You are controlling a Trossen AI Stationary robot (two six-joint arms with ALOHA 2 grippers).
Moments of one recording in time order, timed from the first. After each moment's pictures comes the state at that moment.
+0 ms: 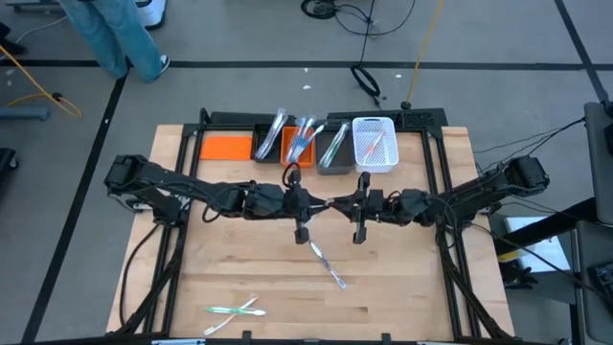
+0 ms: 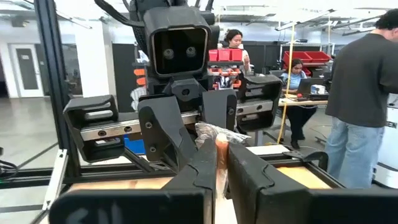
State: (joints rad) left arm -0.16 1.57 1.15 0.15 -0.29 -0.01; right arm 0.22 1.31 0.58 0.93 0.32 -0.02
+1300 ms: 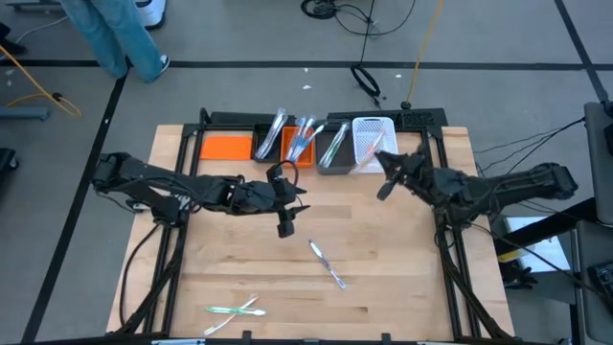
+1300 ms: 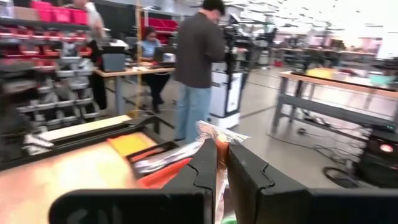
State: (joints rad) left arm -0.16 1.43 1.16 -0.22 -0.37 -0.09; right arm 0.13 0.80 0.58 0.25 0.84 -0.04
